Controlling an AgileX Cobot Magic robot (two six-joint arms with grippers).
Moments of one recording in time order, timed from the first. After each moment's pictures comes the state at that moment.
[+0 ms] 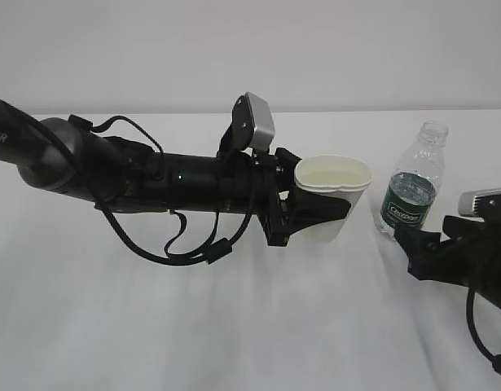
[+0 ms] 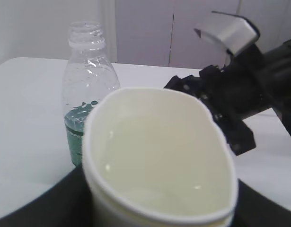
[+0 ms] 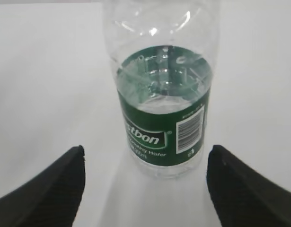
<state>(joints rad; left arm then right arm) -0.56 2.19 -1.26 1.16 -1.03 -0.70 0.07 1.97 -0.35 -0.21 -1.14 0.06</state>
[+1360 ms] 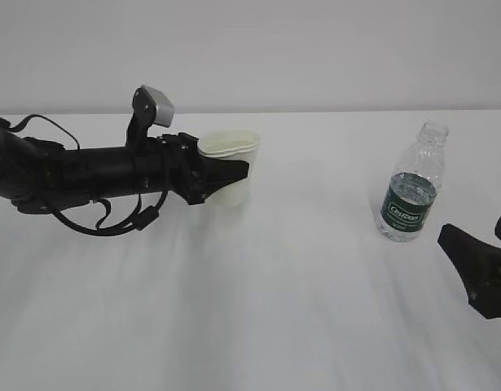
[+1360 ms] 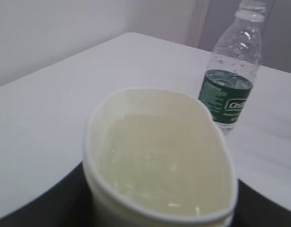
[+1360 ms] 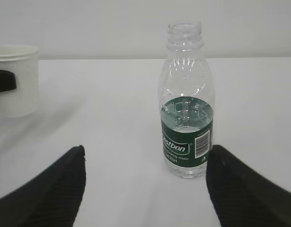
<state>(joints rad) -0.30 2.19 -1.16 1.06 -1.03 -0.68 0.07 1.48 -0.03 -0.26 -1.15 0.12</state>
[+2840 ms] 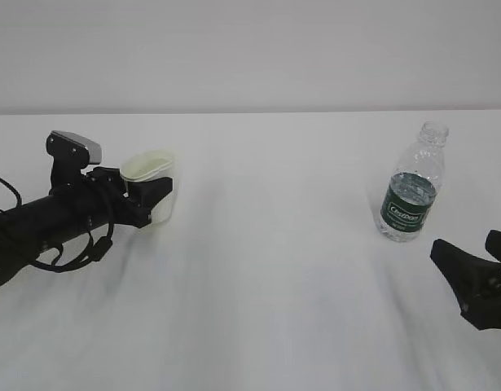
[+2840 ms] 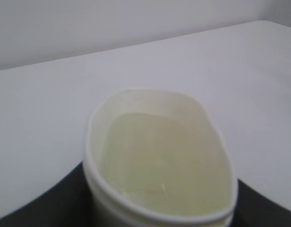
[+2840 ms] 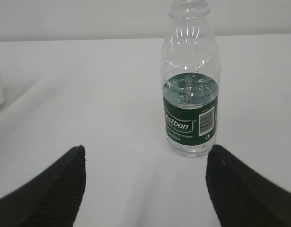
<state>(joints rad) -0.19 2.19 -0.84 0.55 -1.12 -0.28 0.07 1.54 -0.03 -0.27 -1.15 0.12</state>
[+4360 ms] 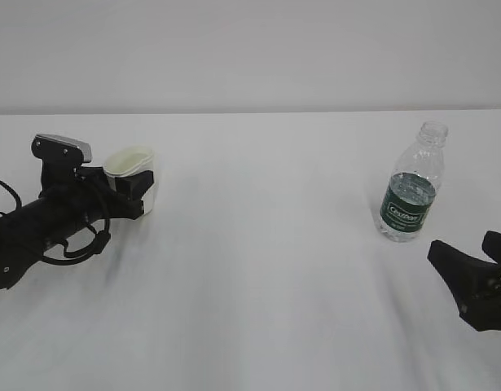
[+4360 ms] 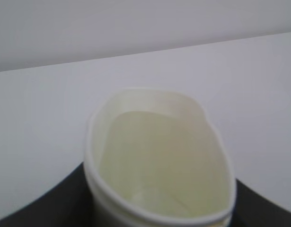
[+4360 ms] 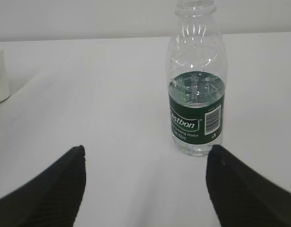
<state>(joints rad) -0.18 2.23 -0.85 0.34 -1.13 -0.19 0.07 1.54 -0.03 -0.29 -1.15 0.14</state>
